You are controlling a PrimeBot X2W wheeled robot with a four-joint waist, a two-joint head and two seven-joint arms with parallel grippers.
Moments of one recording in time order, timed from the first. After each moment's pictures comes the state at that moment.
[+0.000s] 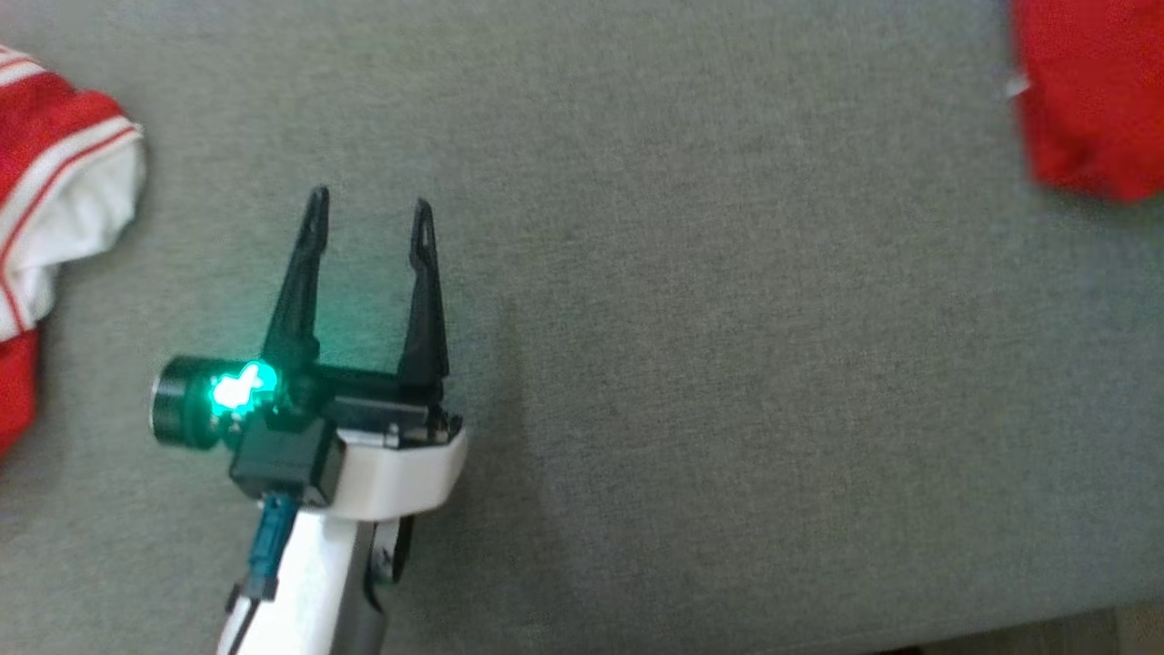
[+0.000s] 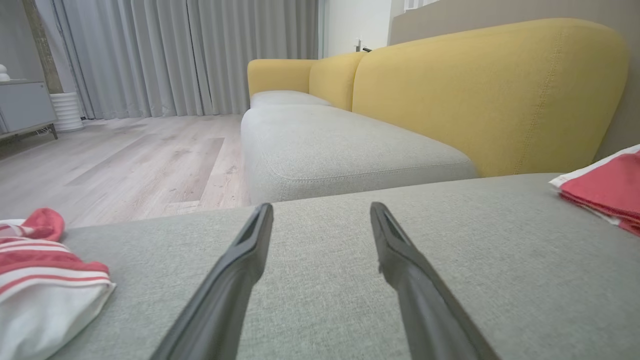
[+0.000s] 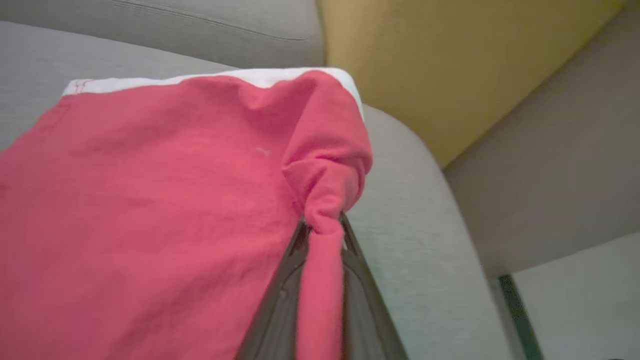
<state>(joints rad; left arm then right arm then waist) -0.23 0.05 -0.27 -0.04 -0.03 0.12 -0.26 -0.73 -0.72 0.29 0.73 0.44 0.13 -0.04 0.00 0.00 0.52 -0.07</state>
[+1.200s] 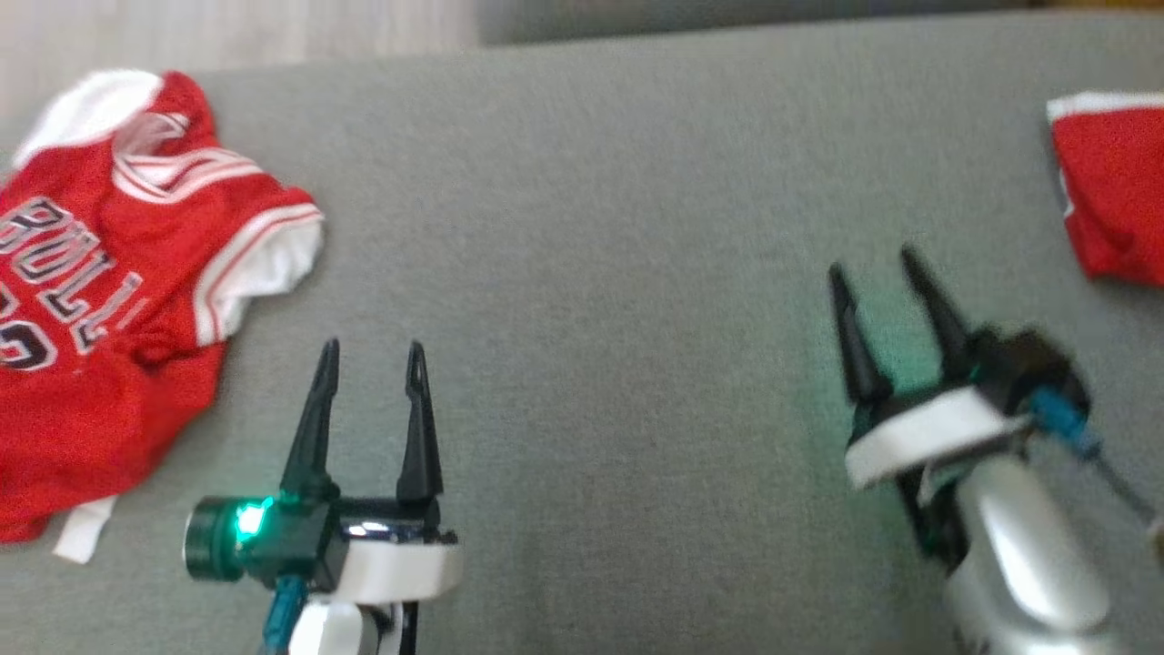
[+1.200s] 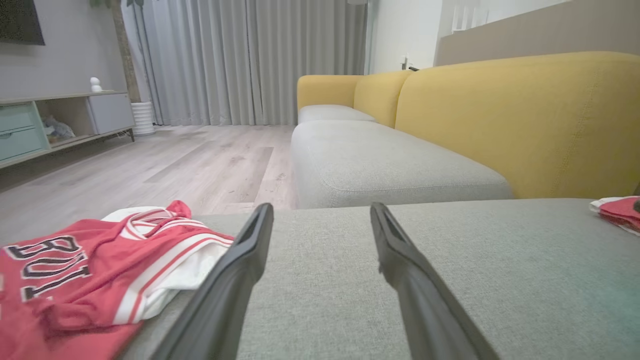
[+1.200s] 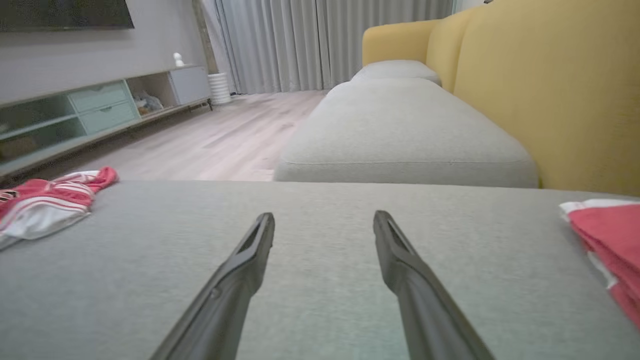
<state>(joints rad) -0.06 0.05 -0.26 0.06 -0.12 0.14 -0.26 -0.32 -0.14 0.19 0.43 0.19 0.13 -0.25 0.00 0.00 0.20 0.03</state>
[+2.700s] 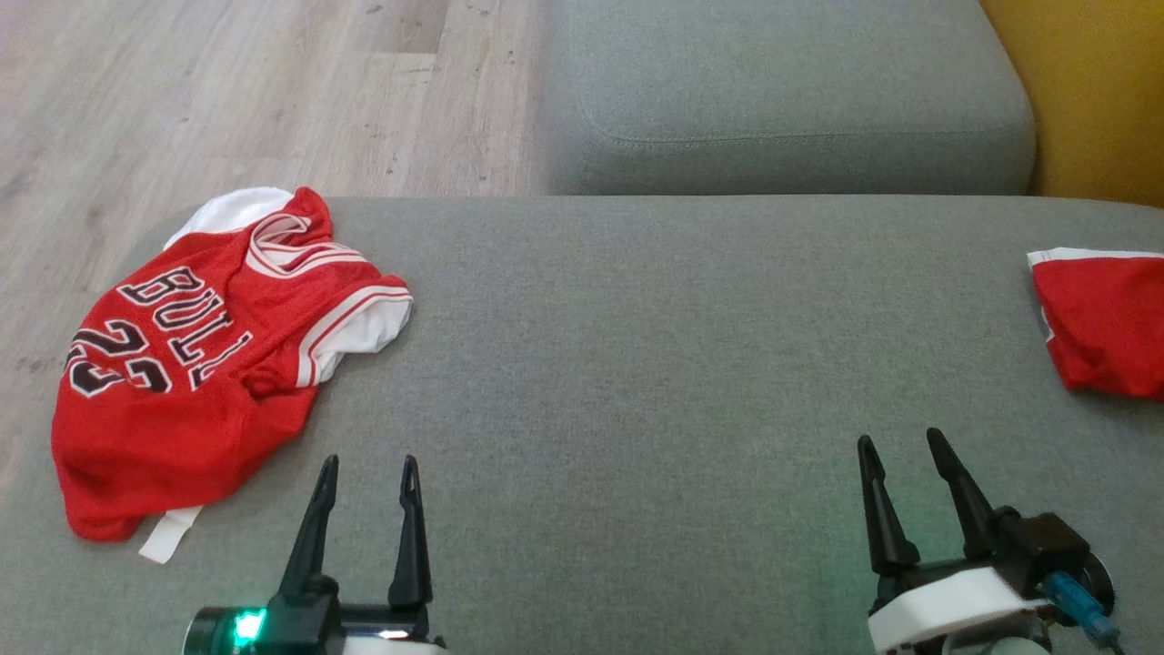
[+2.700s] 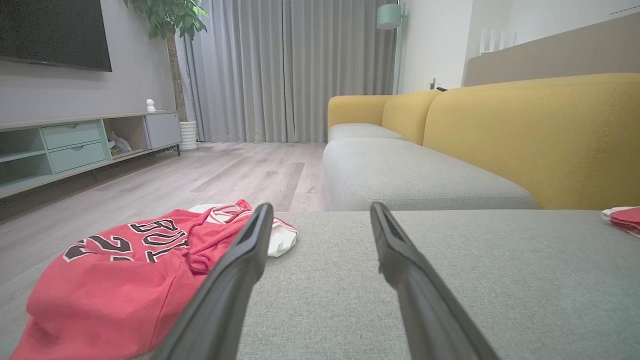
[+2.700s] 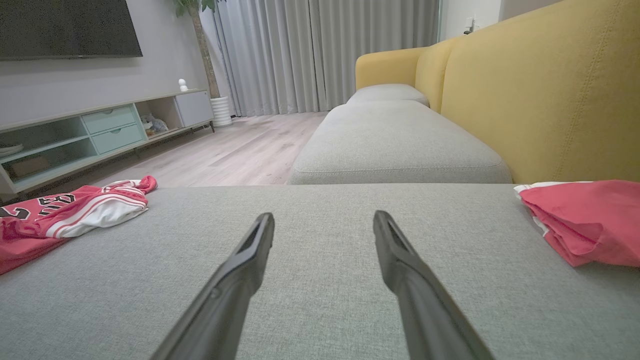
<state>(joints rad) 0.12 0.05 -0.23 0.09 -0.09 0.12 -0.26 0.07 -0.05 0.06 0.26 0.12 0.13 -0.25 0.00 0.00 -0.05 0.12</state>
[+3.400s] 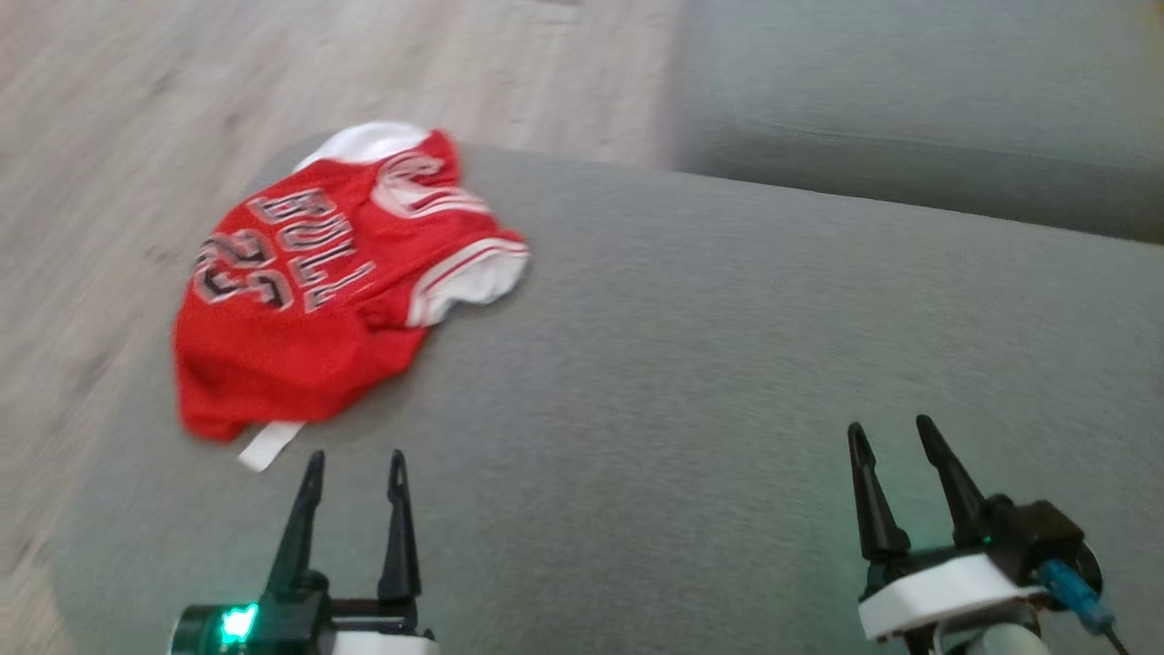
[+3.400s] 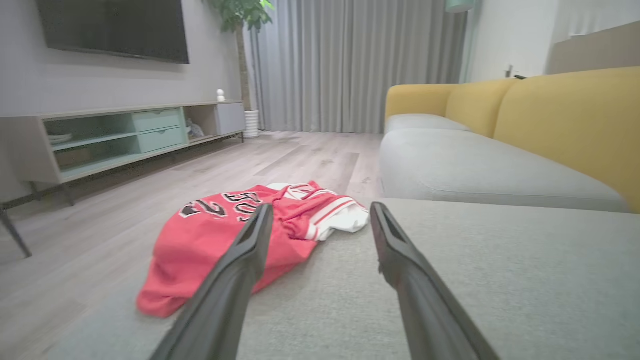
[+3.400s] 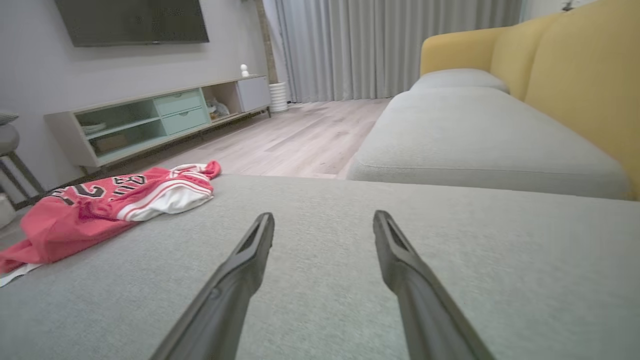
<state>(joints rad) 0.12 0.05 -0.21 0.09 -0.07 0.13 -0.26 0.05 -0.05 0.08 0.26 0.14 0.13 -0.25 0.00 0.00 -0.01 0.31</state>
